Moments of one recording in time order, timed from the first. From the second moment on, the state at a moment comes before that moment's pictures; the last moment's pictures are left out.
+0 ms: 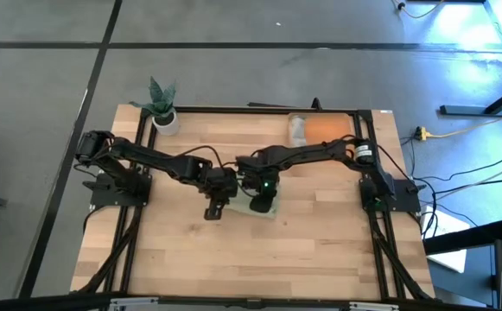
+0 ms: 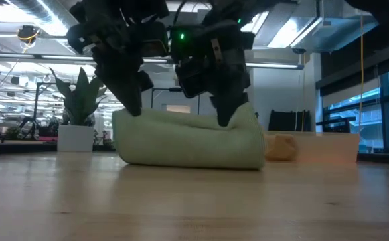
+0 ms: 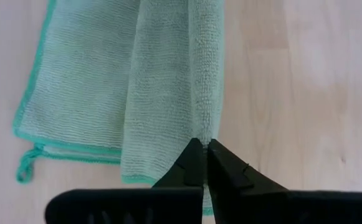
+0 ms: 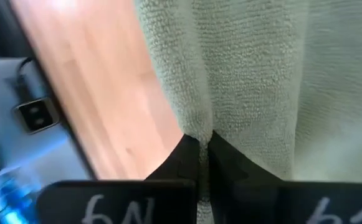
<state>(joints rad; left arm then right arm) -0.06 1.57 0.99 -0.54 0.12 -0.07 -0.04 2.13 1.65 -0.98 -0.58 0.31</state>
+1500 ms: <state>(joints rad) -0.06 1.62 0.99 -0.44 -0.01 0.01 0.00 2.10 1.65 -1.12 -0.31 0.46</state>
